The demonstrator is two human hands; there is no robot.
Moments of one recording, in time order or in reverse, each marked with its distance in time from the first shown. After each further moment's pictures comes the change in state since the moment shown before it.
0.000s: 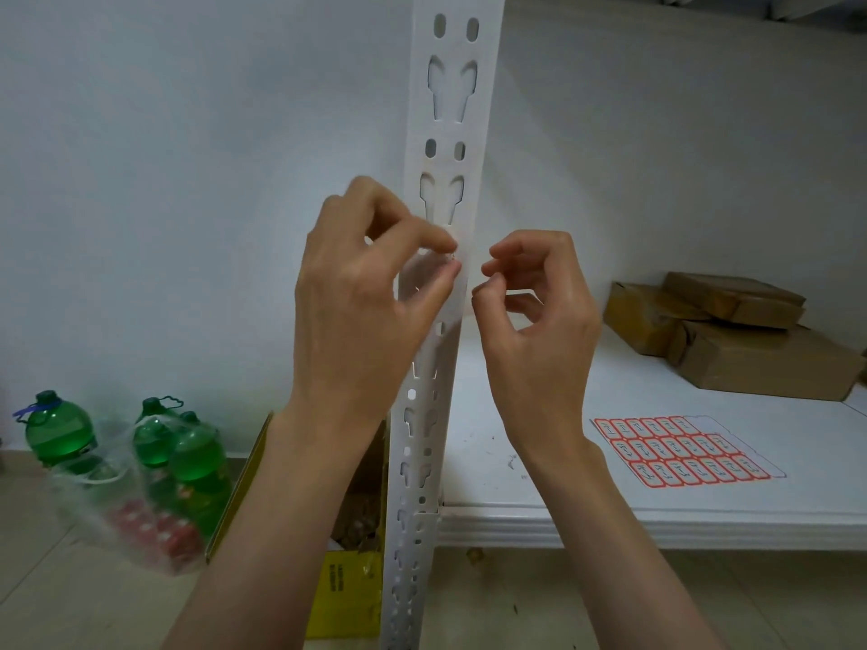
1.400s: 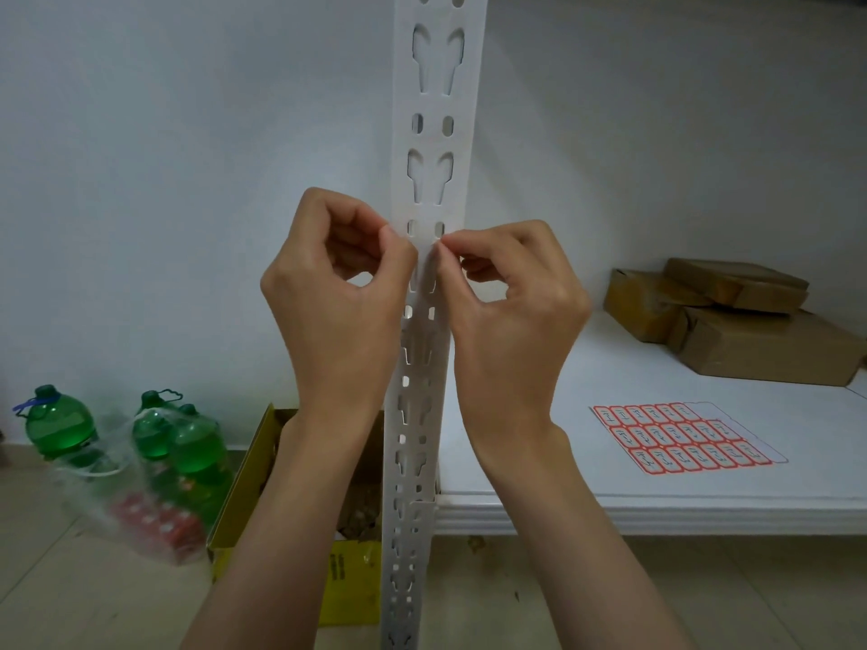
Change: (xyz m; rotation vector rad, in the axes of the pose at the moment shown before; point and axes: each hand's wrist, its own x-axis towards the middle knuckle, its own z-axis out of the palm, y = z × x) left_hand -0.010 0.007 0.008 -0.332 0.201 -0.358; right_hand -0.006 -0.012 0.013 -0.152 0.128 -0.094
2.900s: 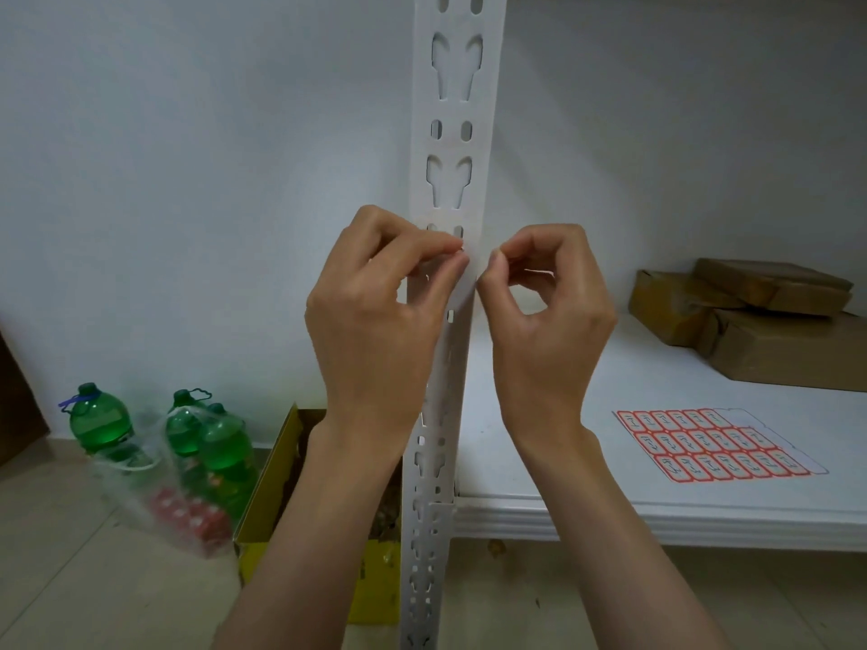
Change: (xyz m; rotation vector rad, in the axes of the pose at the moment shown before) left_hand -0.007 -0.008 -0.001 0.190 -0.104 0.279; right_hand 0.001 0.021 -0.001 0.116 -0.008 0.049
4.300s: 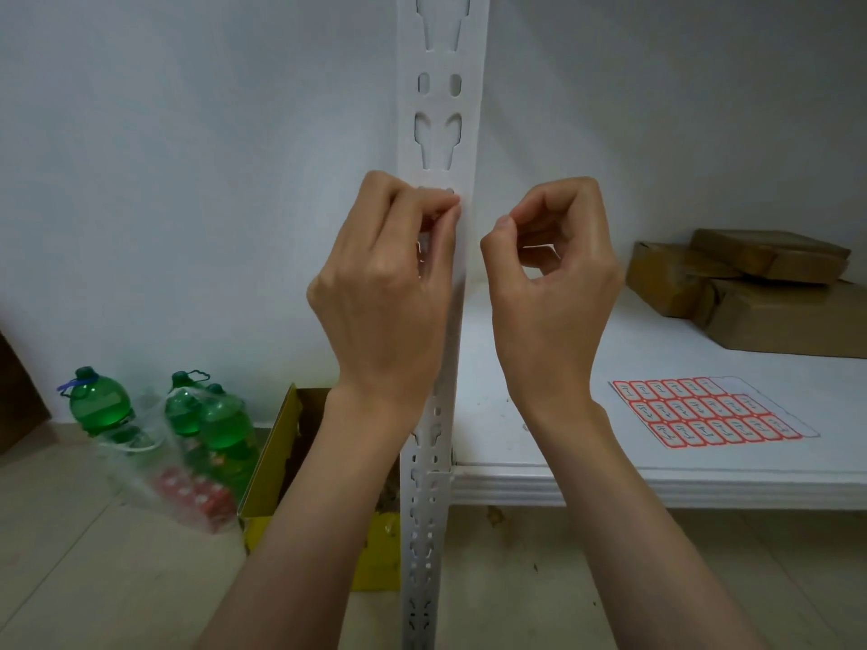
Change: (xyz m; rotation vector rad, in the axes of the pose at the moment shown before) left_hand -0.007 0.002 0.015 0.183 0.064 0.057; right_hand 0.003 -0.013 -0.008 0.092 -0.011 0.103
